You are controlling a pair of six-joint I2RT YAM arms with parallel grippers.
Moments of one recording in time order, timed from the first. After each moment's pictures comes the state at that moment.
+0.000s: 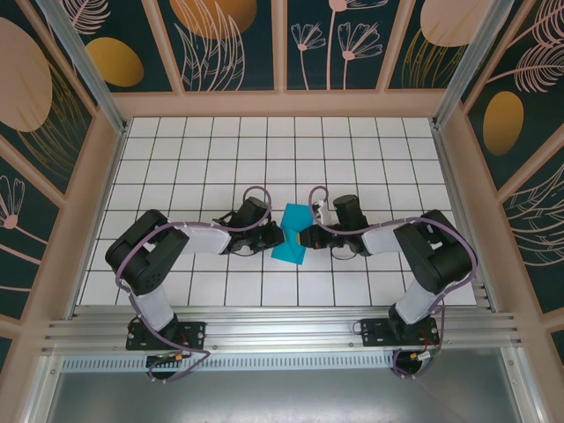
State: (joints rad) left arm -0.71 1.77 0.77 0.12 0.29 -0.94; right arm 0.50 1.67 0.55 0.33 -0.72 0.47
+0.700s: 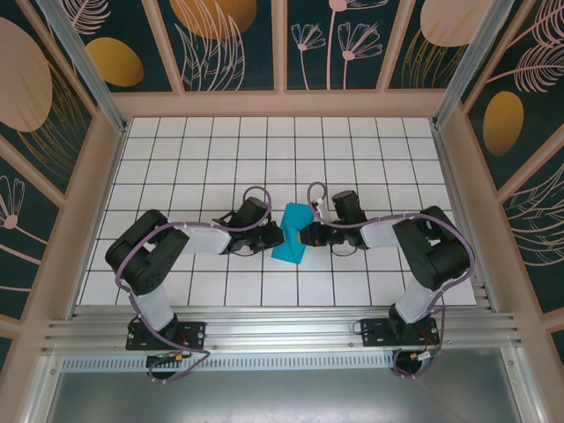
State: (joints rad) left arm -0.71 1.77 0.77 0.12 0.29 -0.94; right arm 0.48 1.70 0.63 0.21 -0.75 0.41
